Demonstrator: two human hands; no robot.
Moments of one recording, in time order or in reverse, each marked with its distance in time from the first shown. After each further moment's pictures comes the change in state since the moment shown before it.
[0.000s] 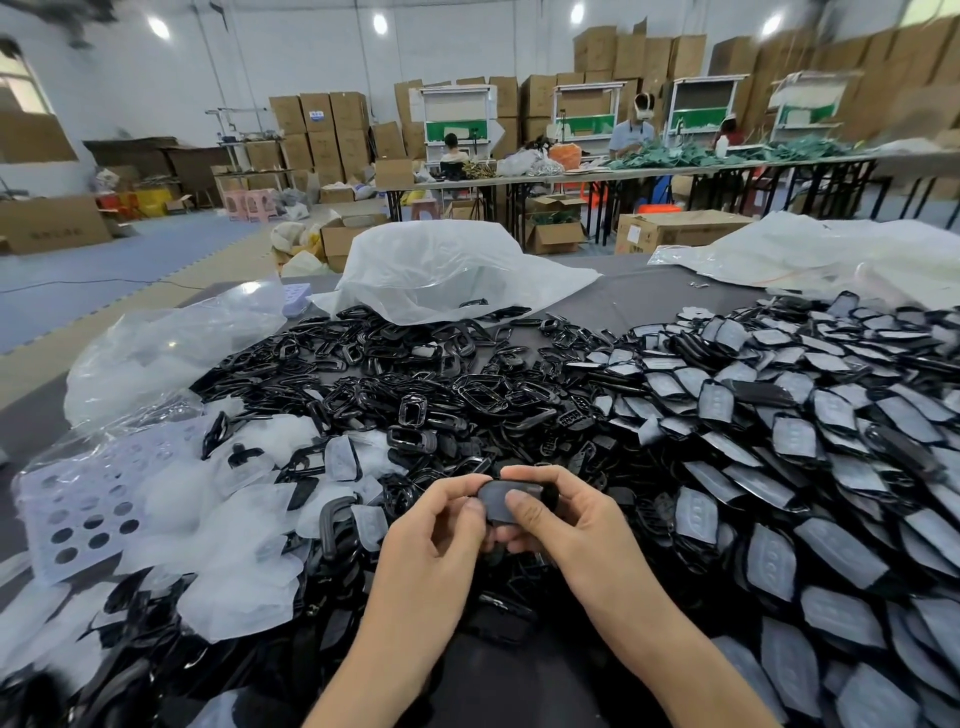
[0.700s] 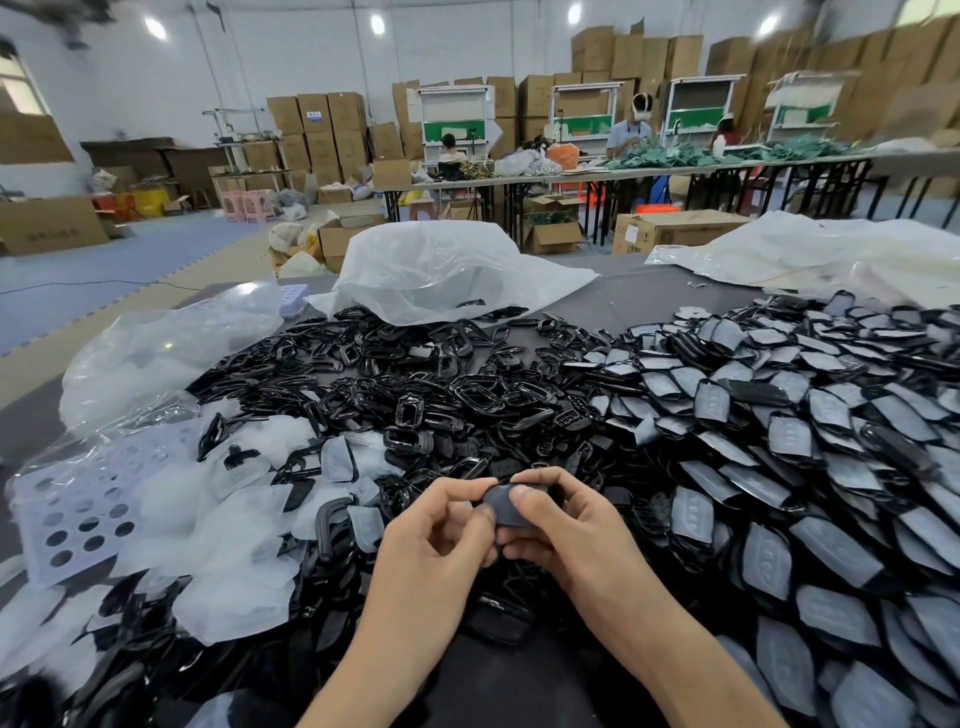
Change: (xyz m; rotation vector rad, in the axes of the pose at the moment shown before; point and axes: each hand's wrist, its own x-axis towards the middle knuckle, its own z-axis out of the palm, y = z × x) left_hand -0.001 0.002 0.000 -0.128 -0.044 0.027; right_hand 0.004 0.000 0.001 0.202 0.003 0.133
